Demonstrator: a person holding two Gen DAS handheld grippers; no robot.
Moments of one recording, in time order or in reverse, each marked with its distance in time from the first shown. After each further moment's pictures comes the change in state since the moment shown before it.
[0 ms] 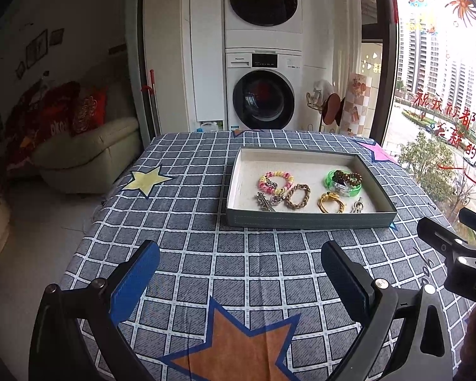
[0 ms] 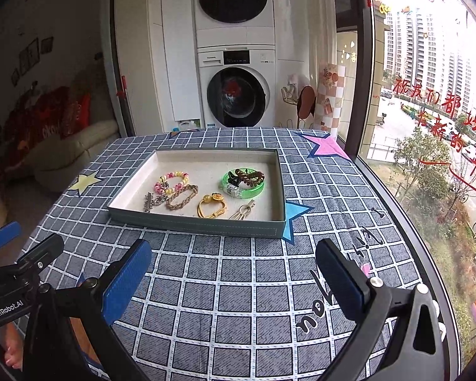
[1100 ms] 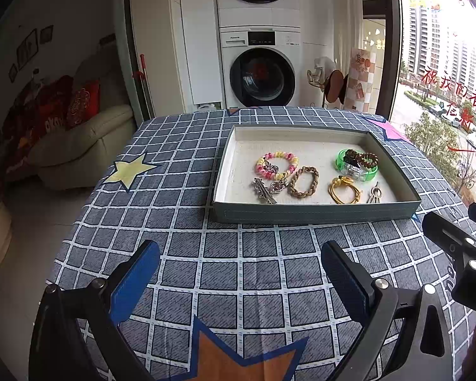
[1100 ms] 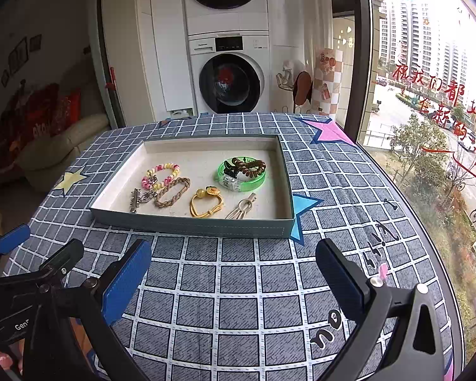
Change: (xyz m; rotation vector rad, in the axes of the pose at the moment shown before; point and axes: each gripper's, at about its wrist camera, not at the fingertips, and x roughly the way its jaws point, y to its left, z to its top) left arm 0.062 -0.016 0.002 0.034 0.095 0.020; right arm 0.046 0.003 0.002 0.037 0.061 -0.022
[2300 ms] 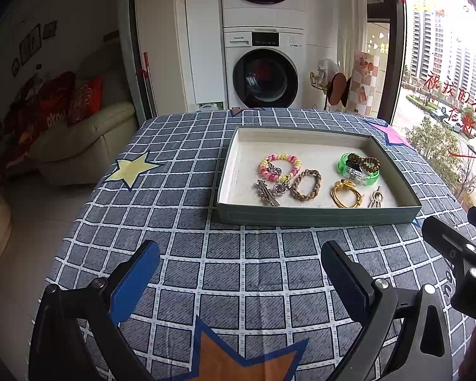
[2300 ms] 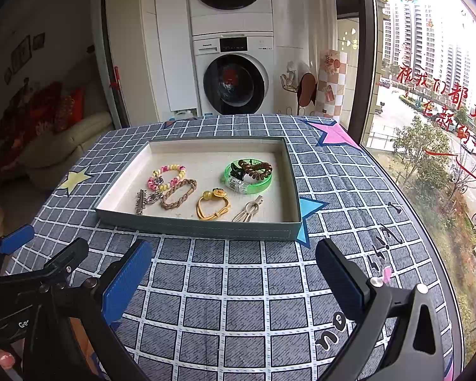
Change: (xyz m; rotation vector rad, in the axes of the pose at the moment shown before) left arm -0.001 0.004 0.003 -0.020 -0.001 0.000; right arm 0.001 0.008 0.002 -0.011 -0.003 0.009
